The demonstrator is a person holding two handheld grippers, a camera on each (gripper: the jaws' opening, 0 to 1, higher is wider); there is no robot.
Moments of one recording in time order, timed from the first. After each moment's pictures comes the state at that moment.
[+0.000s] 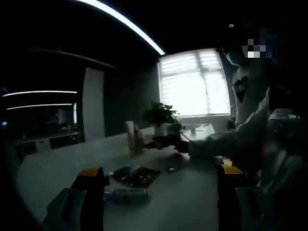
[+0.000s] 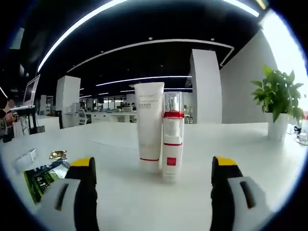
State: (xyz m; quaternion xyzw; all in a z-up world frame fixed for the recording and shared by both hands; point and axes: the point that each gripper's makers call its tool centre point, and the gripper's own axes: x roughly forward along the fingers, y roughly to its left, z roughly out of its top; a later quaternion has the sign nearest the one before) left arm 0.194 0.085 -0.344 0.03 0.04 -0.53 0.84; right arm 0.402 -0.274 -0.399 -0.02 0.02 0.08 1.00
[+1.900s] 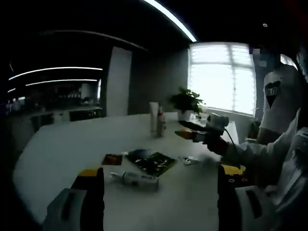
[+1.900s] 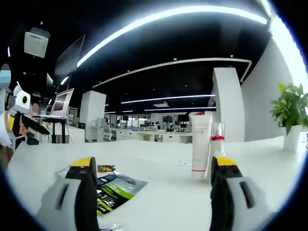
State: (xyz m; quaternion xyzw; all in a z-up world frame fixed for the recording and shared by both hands) left arm 0.221 0.087 -0.361 -0.02 0.14 -0.42 0.90; right arm 0.332 -0.190 -0.355 -0.02 -0.08 0.19 0.98
